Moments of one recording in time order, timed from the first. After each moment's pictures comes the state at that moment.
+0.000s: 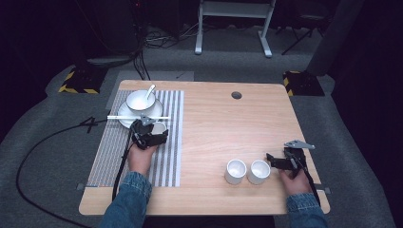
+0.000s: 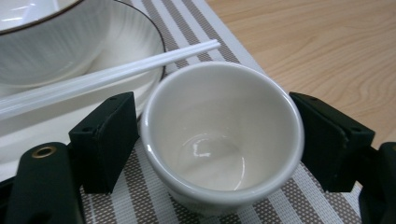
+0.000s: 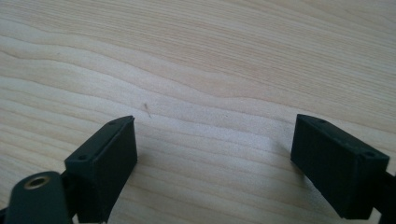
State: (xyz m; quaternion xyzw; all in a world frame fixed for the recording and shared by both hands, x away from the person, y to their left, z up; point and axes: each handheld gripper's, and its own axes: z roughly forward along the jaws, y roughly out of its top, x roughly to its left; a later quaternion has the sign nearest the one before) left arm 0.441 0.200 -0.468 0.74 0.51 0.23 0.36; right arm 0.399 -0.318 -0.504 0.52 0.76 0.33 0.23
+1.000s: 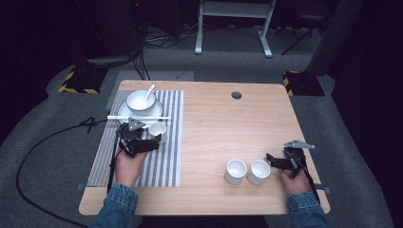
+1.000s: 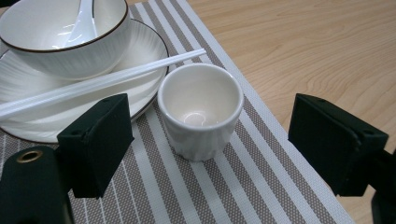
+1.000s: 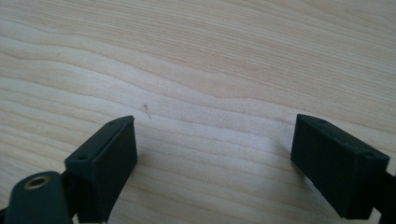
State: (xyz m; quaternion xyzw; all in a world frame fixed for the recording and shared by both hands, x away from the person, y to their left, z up) left arm 0.386 0.216 -0.418 0.74 0.51 0.23 0.37; right arm 0.399 -0.318 -0.504 0.52 0.76 0.33 0.23
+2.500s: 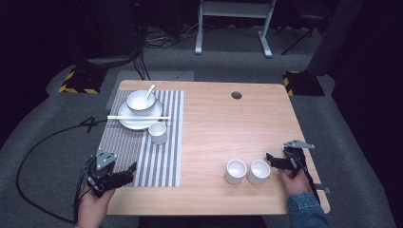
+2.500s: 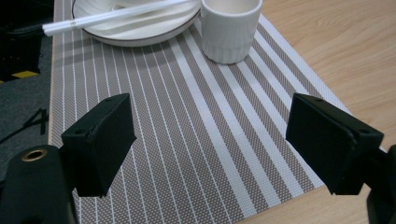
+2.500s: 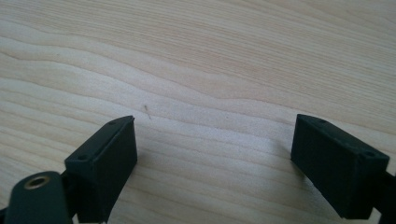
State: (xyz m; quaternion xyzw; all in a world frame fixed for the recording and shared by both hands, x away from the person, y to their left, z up) left arm 0.281 0.265 -0.426 0.73 0.53 0.25 0.34; right arm 0.400 -0.317 -0.504 0.52 0.76 0.33 0.23
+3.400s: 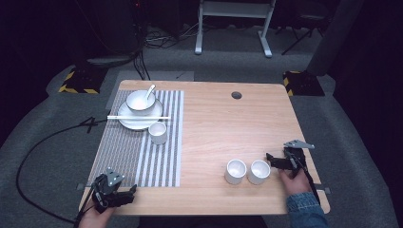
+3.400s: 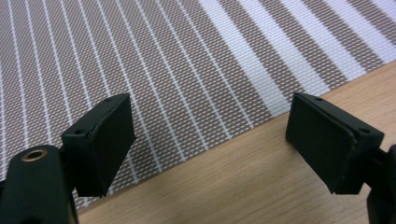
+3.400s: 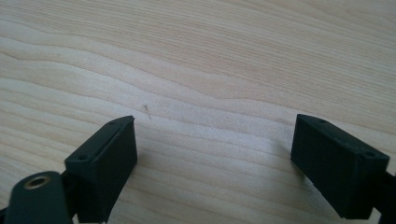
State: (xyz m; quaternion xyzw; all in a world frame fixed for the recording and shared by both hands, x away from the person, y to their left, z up) left arm 0.264 0.272 -0.497 0.79 0.51 0.22 0.27; right arm 0.400 -0.317 -0.504 0.52 0.76 0.33 0.23
